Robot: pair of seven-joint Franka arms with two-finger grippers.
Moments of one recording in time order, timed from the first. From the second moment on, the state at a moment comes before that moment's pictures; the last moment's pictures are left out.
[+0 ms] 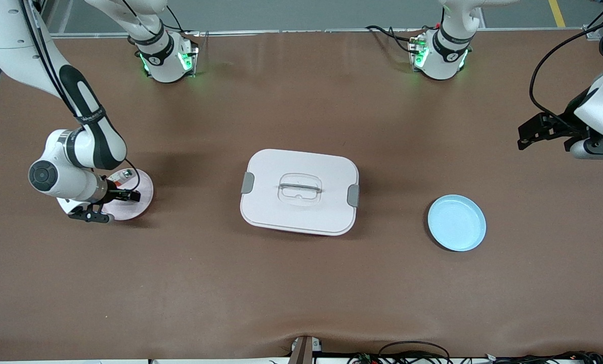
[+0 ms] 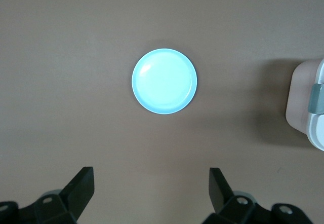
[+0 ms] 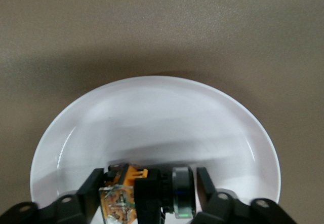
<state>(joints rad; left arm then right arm) 0.01 0.03 -0.09 -1.57 0.01 1.62 -0.02 -0.19 0.48 0.06 -2.09 -0.08 2.42 0.08</state>
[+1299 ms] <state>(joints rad) 0.01 0.03 -0.10 -1.50 -0.20 1.61 -0.02 -0.14 0.48 0.09 -1.70 0.27 1.67 0.40</state>
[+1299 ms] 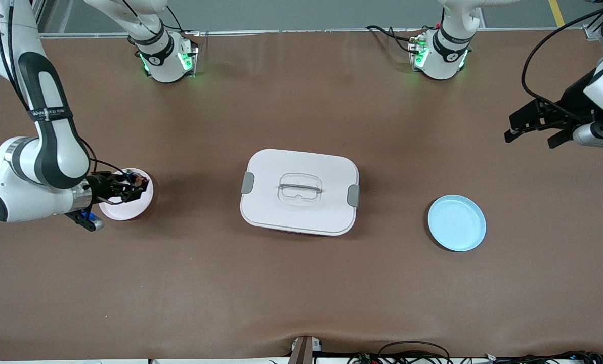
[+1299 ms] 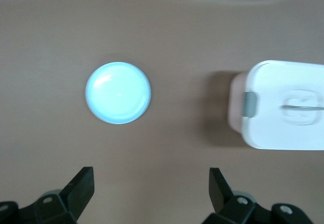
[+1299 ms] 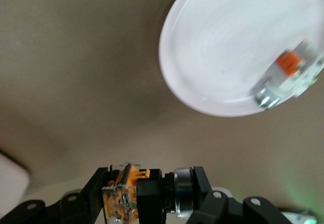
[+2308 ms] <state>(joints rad) -0.06 0.17 -0.30 -1.50 -0.63 1.72 -0.16 0.20 0.48 0.10 -1.48 0.67 1.69 1.20</state>
